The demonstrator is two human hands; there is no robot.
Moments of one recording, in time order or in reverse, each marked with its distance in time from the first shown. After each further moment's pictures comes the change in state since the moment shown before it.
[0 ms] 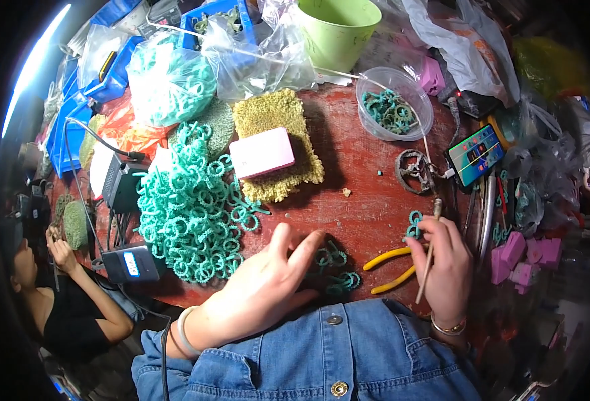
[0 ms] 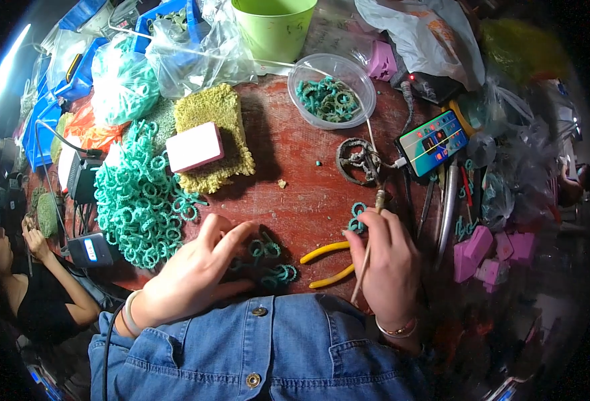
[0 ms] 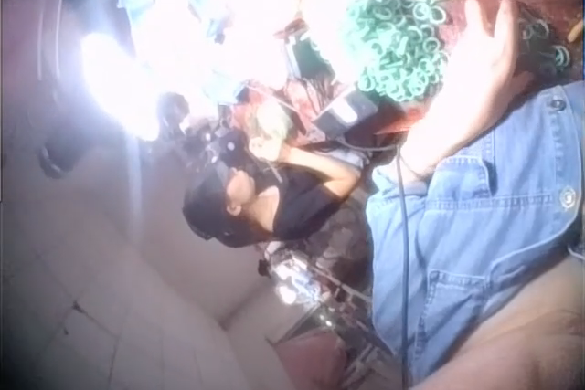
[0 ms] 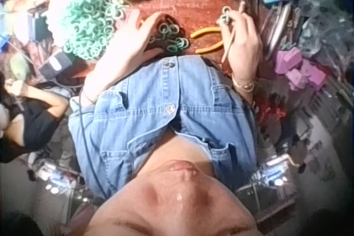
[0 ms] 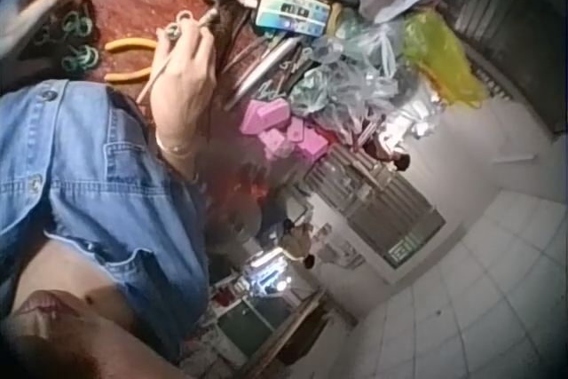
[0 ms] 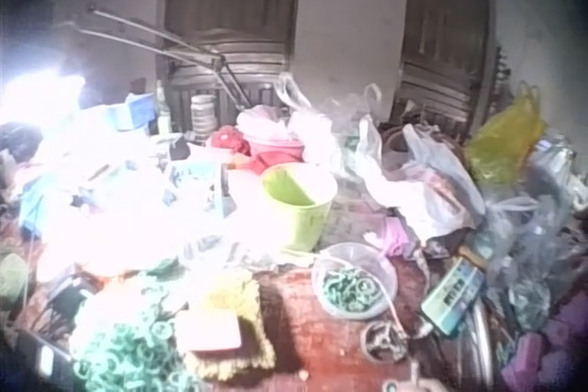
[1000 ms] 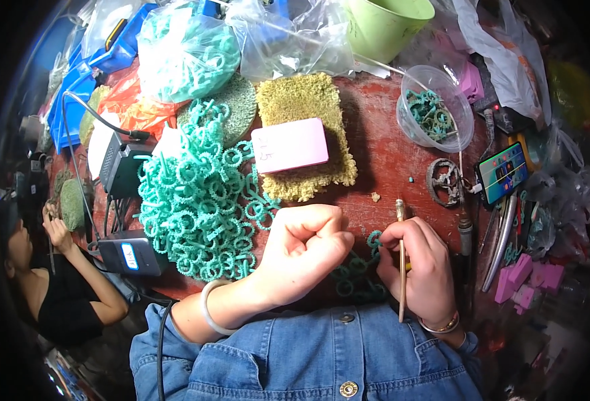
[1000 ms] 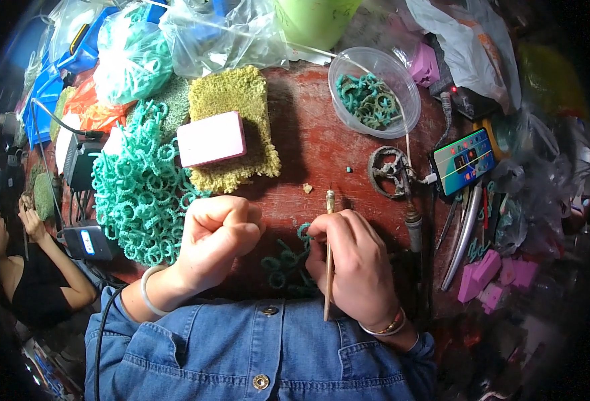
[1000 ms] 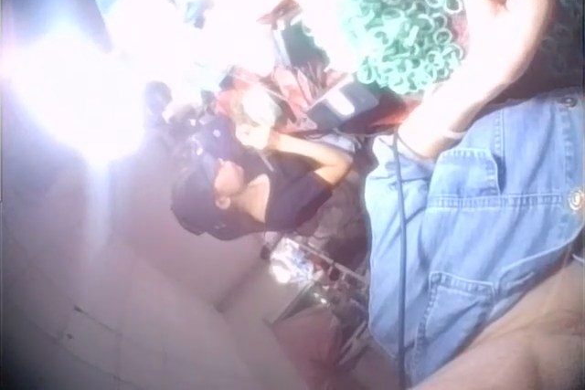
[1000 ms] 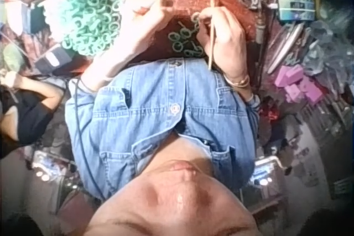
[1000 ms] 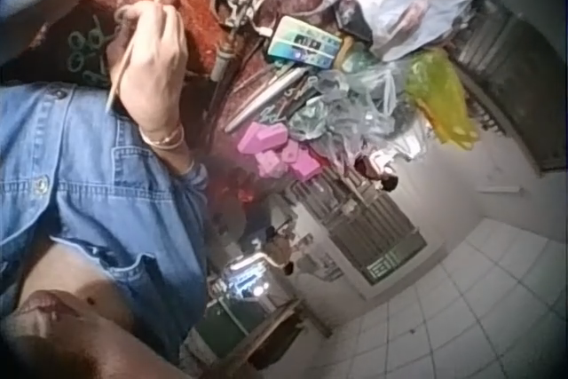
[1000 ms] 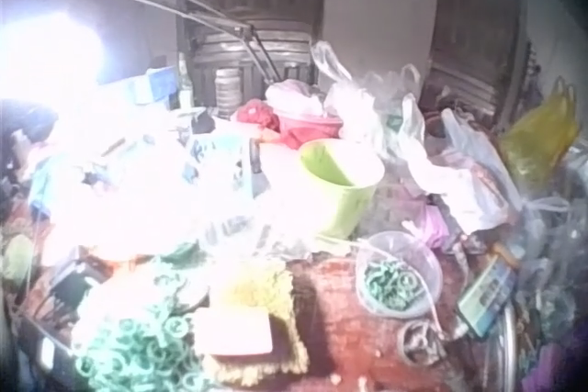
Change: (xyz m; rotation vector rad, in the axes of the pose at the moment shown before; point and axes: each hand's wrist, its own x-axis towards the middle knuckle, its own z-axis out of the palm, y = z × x) left_hand 0.046 -0.020 0.016 -1.341 0.423 -0.010; right_hand 0.037 -0.031 0.037 0.373 -0.248 -0.197
